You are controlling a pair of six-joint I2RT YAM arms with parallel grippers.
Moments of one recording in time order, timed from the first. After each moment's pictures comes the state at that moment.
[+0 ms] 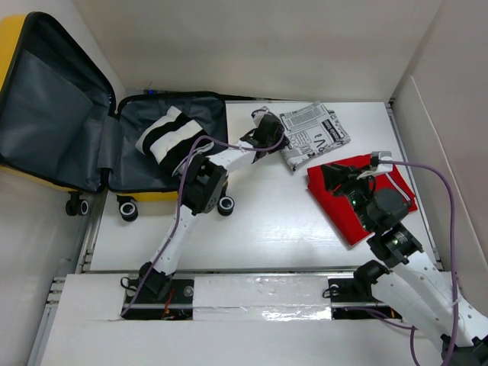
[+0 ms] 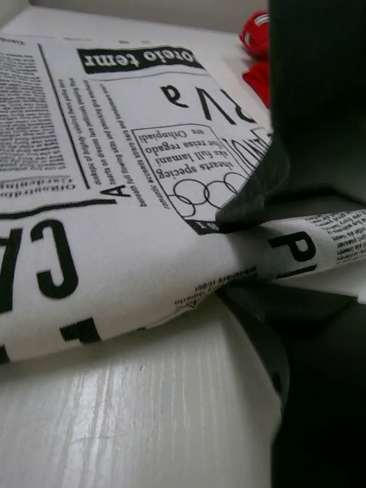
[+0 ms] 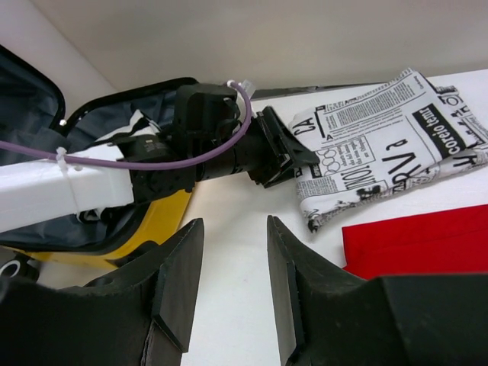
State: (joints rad) left arm -0.64 2.51 2.04 -0.13 -0.10 -0.95; right arm 0.53 0.57 0.57 0.08 0.24 0.36
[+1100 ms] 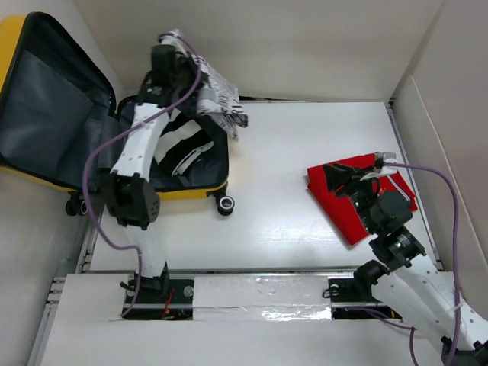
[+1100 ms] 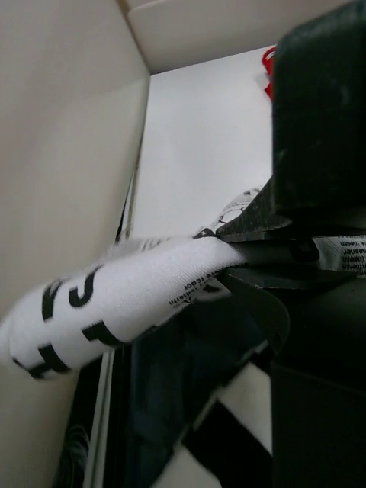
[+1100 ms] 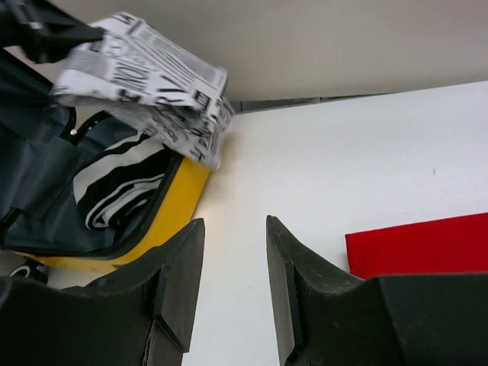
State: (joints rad) left arm -0.21 1.95 2.07 -0.46 0.17 -0.50; right arm 0.53 0.54 0.57 0.08 0.22 0.36
